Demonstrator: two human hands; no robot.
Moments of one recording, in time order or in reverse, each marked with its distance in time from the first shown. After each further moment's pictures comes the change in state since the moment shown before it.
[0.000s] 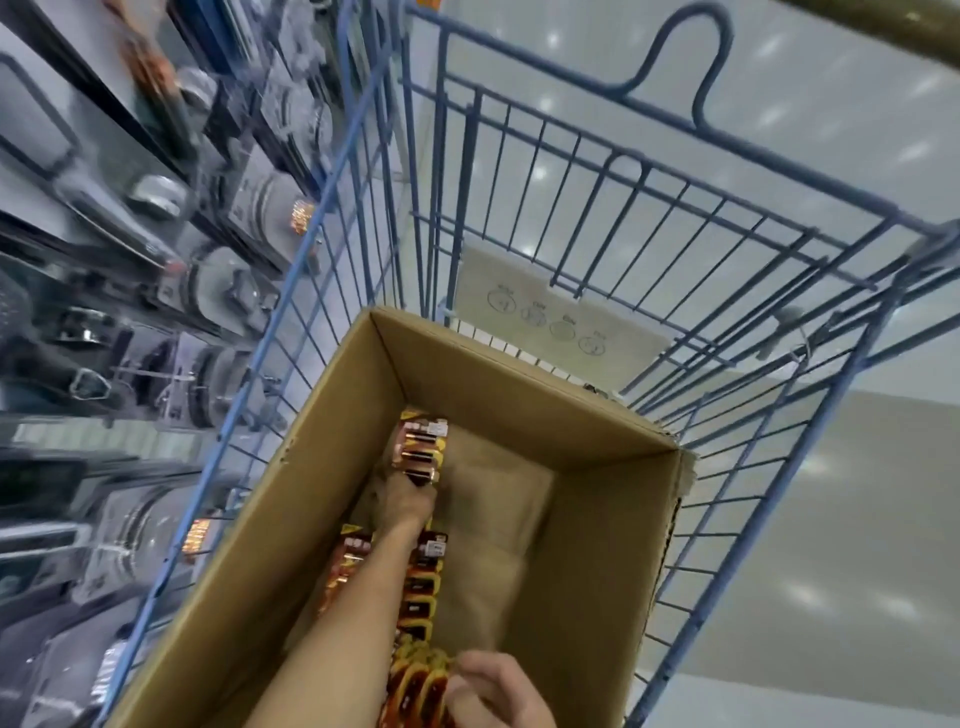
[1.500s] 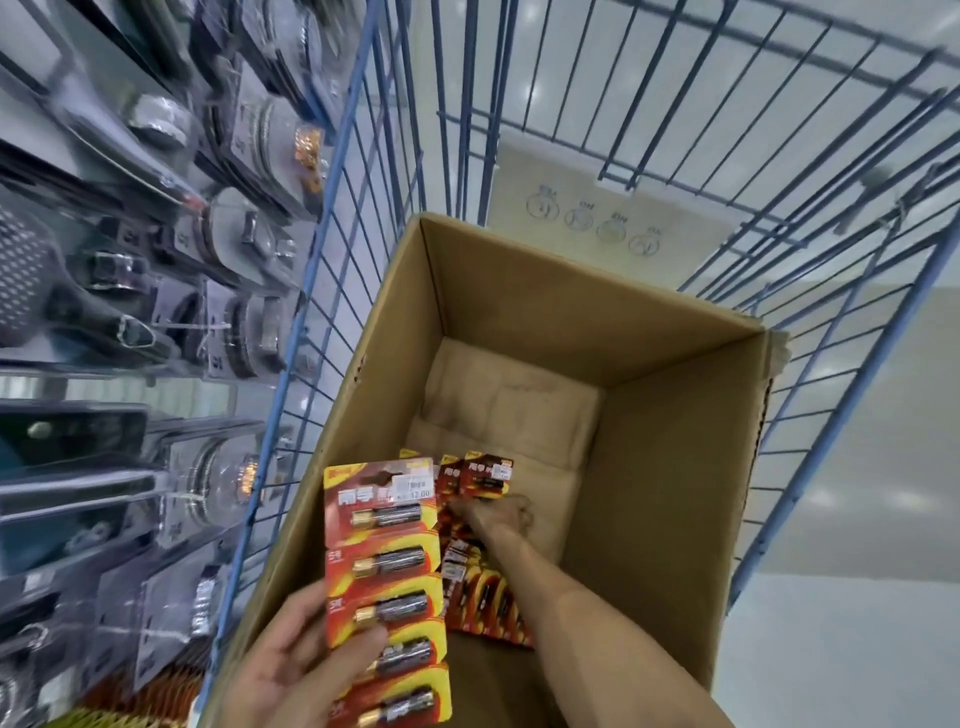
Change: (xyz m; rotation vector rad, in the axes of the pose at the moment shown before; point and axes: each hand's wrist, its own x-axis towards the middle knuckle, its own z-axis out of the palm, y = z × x) left_hand -0.261 -0.089 -0.200 -0.832 -0.220 -0.092; right_hand 0.185 0.031 0.104 -0.155 0.236 0.385
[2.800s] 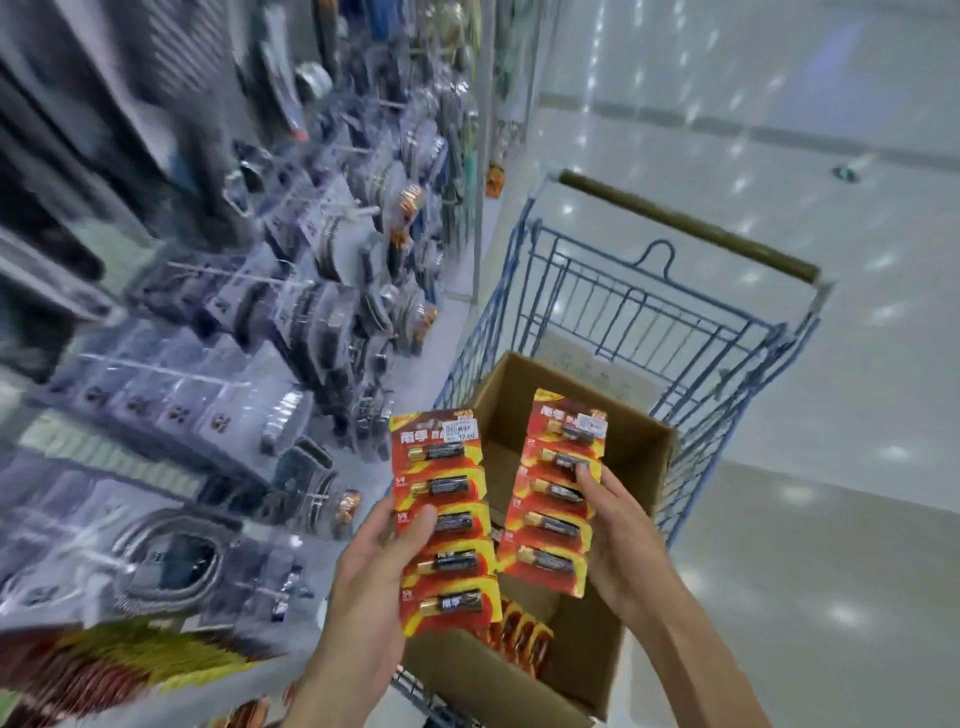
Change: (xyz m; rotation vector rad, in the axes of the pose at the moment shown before) left_hand -0.156 0.001 -0.066 -0.395 -0.271 0.363; right_hand -0.353 0.068 -0.186 0.556 -0.603 -0.900
